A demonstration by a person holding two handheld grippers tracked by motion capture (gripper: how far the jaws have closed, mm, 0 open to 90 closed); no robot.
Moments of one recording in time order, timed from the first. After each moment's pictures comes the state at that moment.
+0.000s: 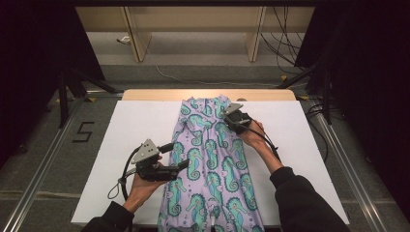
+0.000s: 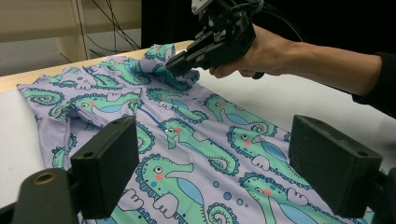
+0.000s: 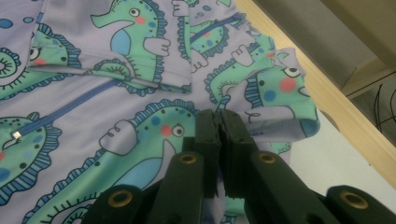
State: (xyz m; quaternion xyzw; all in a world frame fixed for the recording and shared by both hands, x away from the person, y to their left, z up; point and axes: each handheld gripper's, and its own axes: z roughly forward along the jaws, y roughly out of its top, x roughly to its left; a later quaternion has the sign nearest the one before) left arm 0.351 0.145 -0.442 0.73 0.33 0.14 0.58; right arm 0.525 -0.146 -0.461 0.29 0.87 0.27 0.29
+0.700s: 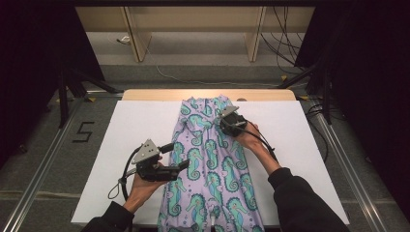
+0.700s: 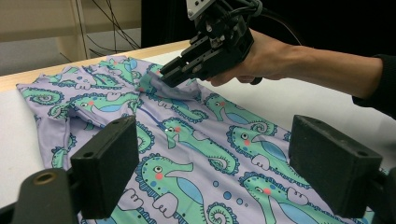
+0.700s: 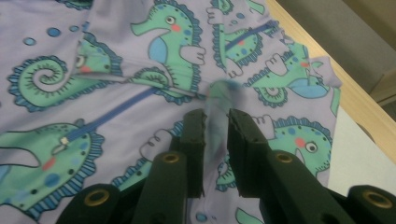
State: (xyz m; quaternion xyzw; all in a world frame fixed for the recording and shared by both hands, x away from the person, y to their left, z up) left arm 0.351 0.145 -0.442 0.73 0.33 0.14 0.58; right arm 0.521 -0.134 -0.466 0.27 0.88 0.29 0.26
